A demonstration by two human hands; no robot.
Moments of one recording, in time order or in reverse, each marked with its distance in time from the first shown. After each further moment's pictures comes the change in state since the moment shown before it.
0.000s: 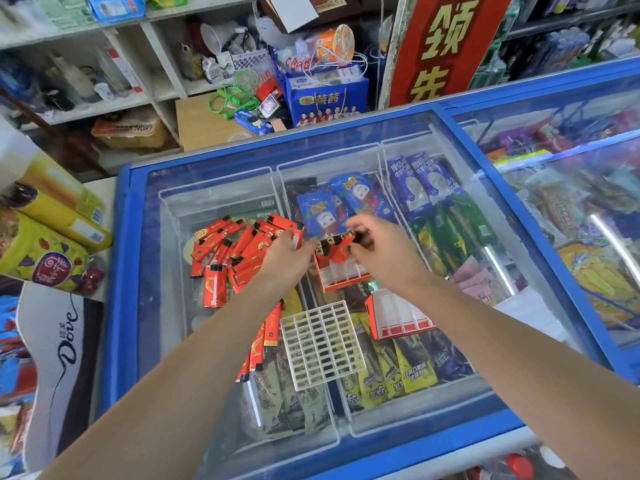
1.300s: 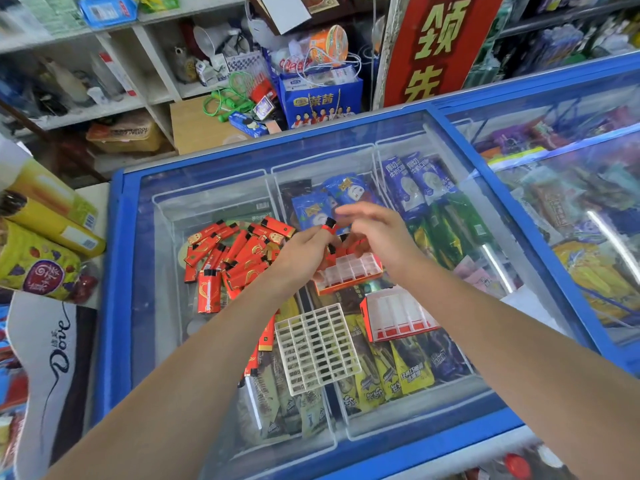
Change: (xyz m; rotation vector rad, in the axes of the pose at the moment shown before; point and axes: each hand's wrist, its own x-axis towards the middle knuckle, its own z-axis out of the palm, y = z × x) left_hand -0.002 0.032 0.016 -0.148 -0.165 0.050; right_hand 0.016 -0.014 -0.014 0.644 0.006 0.312
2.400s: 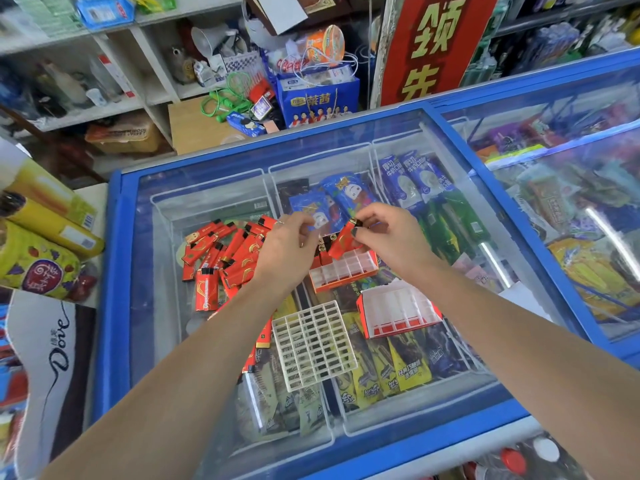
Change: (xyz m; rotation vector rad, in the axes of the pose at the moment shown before) left_hand -0.004 -0.012 -0.009 0.444 0.276 0.329; right_hand -0.009 0.007 -0.021 -0.347 0.076 -0.145
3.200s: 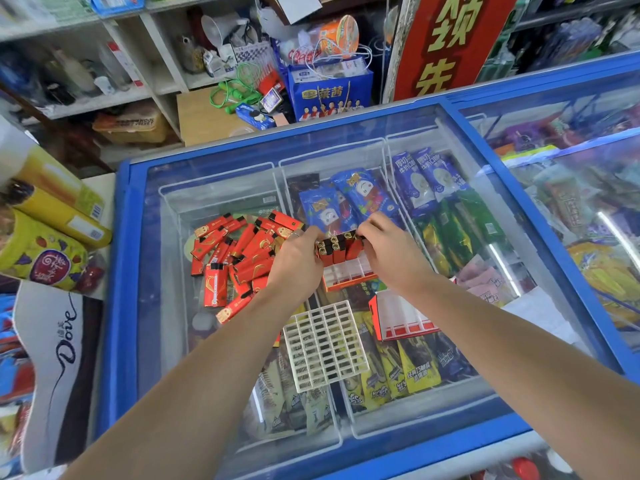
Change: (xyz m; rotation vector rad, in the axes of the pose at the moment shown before) left_hand -0.004 -0.023 0.013 0.119 -0.122 -0.108; right_hand 0.008 0.031 0.028 -0.788 -0.134 -0.330
